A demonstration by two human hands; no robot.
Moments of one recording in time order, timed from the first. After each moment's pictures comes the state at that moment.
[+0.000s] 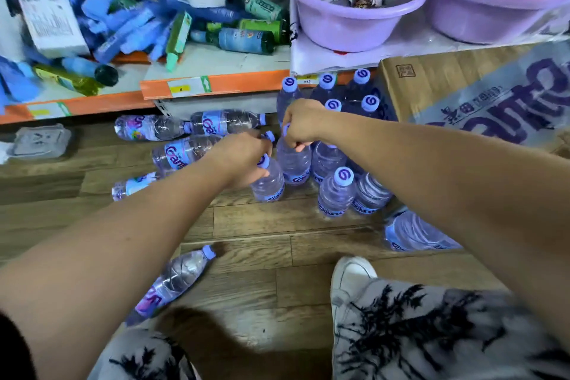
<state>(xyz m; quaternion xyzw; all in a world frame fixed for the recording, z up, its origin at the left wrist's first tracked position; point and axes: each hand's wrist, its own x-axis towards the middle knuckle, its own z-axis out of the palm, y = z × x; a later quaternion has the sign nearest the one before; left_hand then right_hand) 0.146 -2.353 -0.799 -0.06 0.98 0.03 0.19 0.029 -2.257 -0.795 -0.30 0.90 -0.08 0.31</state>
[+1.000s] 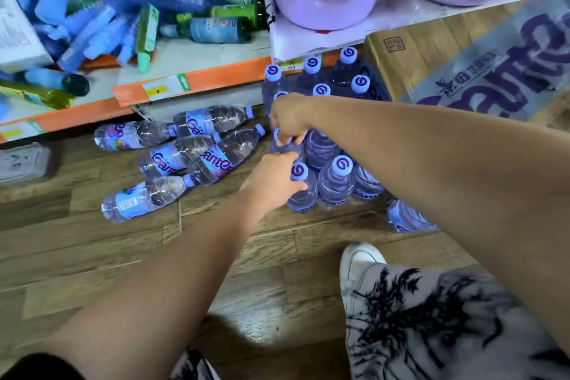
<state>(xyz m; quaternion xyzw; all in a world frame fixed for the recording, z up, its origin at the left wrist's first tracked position) 0.140 -2.299 -0.842 -0.13 0.95 0.22 0.19 0.016 -2.265 -0.813 -0.35 0.86 -0.03 0.37</state>
